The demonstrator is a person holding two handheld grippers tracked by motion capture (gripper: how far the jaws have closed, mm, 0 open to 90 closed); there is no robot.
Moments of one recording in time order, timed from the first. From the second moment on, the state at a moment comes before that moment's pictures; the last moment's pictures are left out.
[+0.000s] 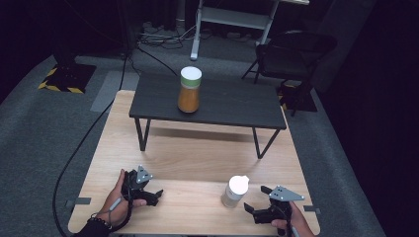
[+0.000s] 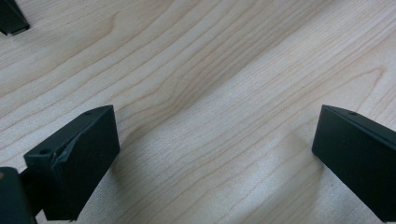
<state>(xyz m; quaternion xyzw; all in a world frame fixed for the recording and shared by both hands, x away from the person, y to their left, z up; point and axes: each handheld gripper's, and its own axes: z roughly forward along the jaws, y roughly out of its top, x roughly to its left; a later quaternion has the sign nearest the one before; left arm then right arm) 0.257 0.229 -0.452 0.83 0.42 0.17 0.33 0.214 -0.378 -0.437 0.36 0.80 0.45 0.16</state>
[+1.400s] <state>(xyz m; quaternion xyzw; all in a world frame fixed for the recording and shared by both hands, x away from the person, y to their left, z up) 0.257 0.229 -0.452 0.83 0.42 0.17 0.33 0.221 -0.328 -0.451 0.36 0.78 0.49 0.15</state>
